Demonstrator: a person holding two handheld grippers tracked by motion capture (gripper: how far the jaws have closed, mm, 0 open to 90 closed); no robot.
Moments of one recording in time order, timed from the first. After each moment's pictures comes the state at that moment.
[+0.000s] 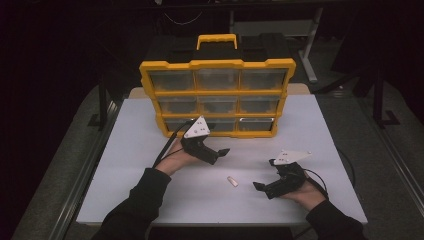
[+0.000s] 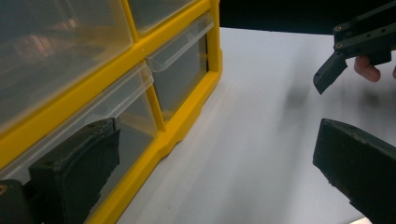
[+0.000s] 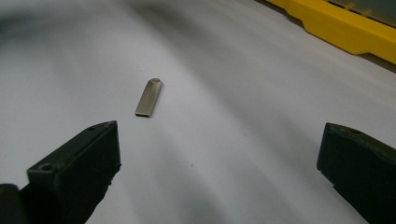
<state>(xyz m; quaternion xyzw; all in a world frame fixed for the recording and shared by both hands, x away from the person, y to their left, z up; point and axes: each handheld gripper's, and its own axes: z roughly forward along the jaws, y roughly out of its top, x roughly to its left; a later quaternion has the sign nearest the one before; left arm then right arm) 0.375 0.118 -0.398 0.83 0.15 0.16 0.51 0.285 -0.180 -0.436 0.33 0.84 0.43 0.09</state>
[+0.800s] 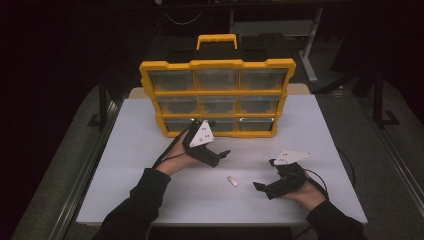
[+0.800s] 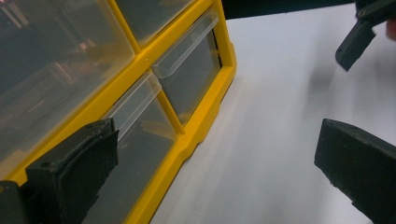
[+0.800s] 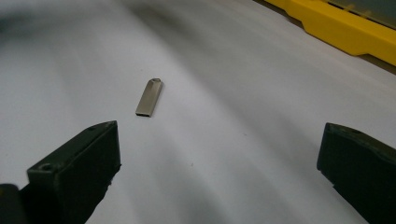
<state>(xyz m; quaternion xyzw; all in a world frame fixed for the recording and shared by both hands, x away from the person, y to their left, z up) 0.366 0.111 -0.401 0.84 0.10 0.24 0.48 0.284 -0.181 -0.435 0.33 0.84 0.43 0.09</state>
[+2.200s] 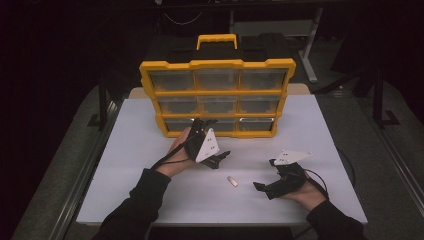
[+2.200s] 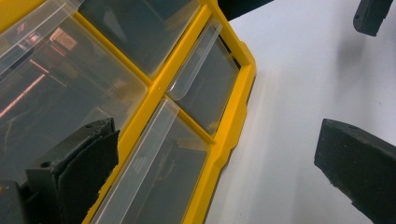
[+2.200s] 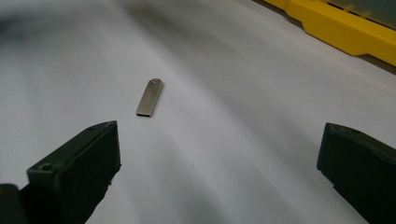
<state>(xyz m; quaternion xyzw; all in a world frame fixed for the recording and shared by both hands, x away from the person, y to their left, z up) 0.351 0.104 -0.399 0.82 0.00 0.37 0.43 0.284 -0.181 -0.435 0.33 0.84 0.43 0.09</state>
